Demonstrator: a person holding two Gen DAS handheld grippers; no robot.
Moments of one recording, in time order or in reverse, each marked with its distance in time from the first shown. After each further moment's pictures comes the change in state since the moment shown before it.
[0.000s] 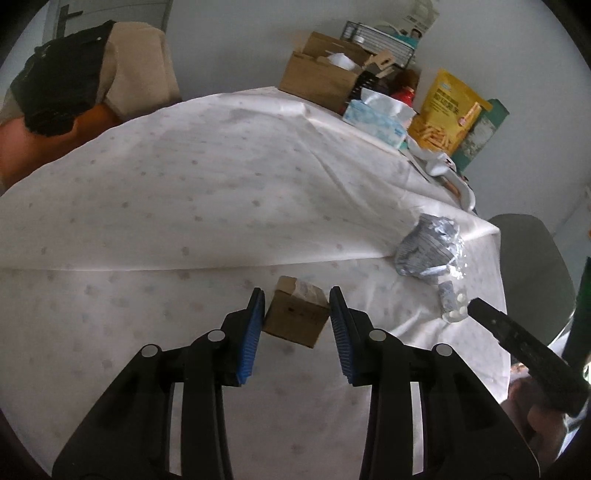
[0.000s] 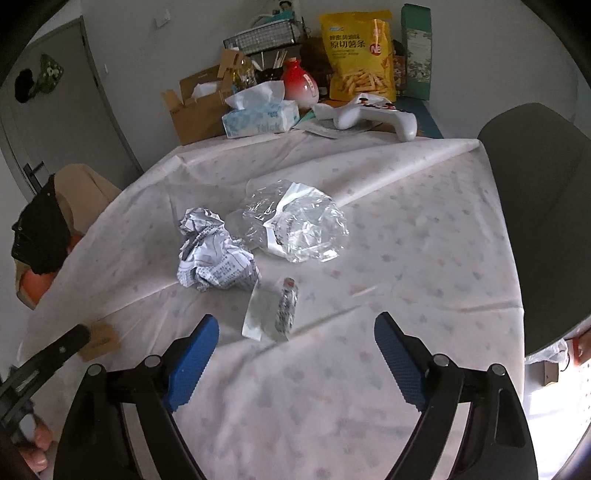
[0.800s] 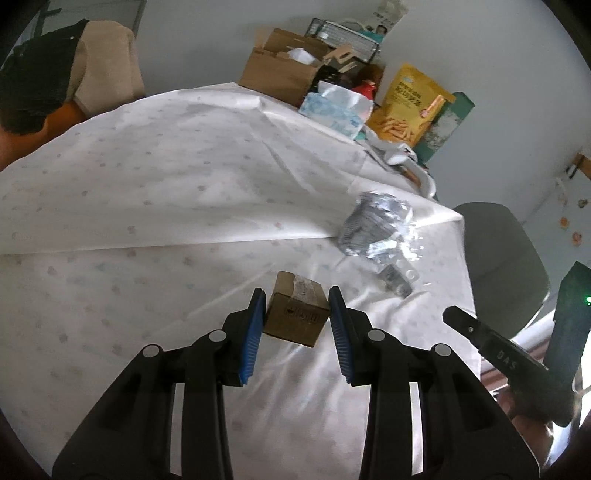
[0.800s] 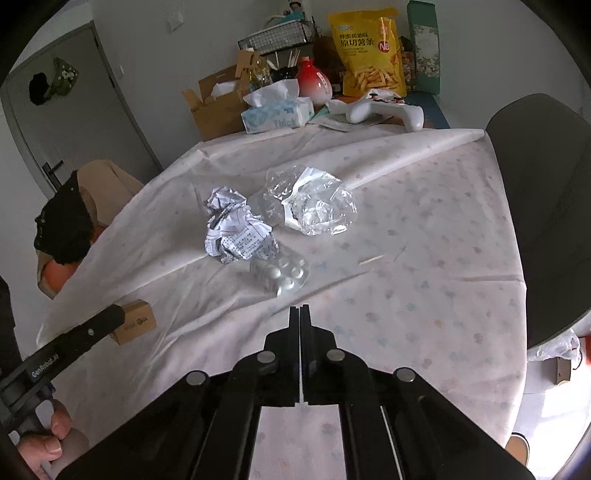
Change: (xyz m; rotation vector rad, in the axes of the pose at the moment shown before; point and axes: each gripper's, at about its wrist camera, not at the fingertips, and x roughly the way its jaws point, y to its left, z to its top) left arm -0.008 -0.029 -0.018 0.033 0.009 -0.146; right arm -0.033 -0.013 -0.025 0.016 -0.008 0.105
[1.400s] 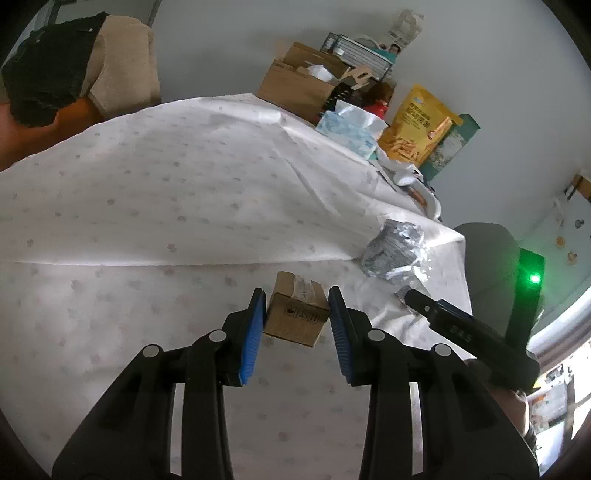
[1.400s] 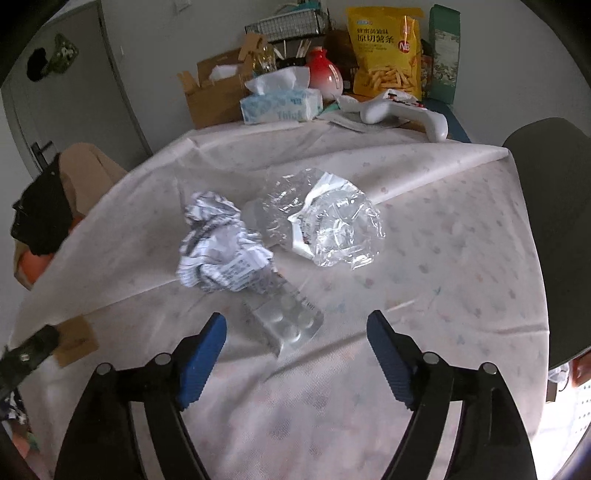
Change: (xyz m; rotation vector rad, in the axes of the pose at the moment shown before) left arm -0.011 0.038 0.013 -0.051 -0.040 -0.007; right arm 0.070 0.021 0.027 -0.088 0.039 -0.083
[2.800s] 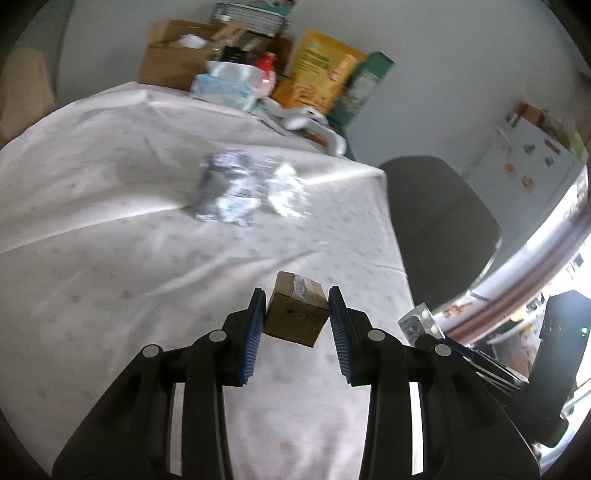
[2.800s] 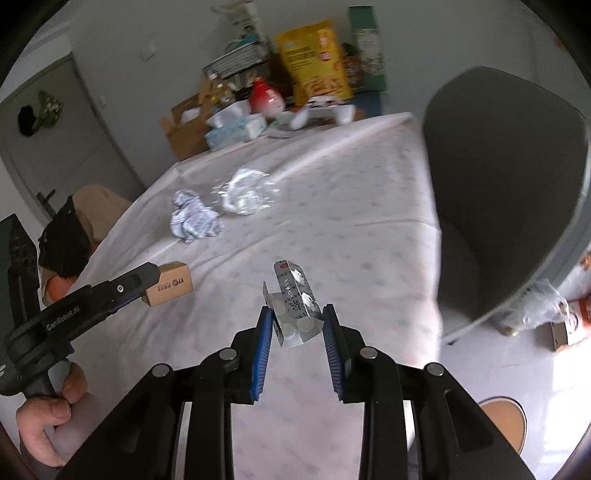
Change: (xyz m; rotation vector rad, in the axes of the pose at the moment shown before) left arm 0.022 -0.139 -0.056 0.227 0.118 -0.207; right arm -0.143 -0.107 -0.102 0.212 -0.077 0.033
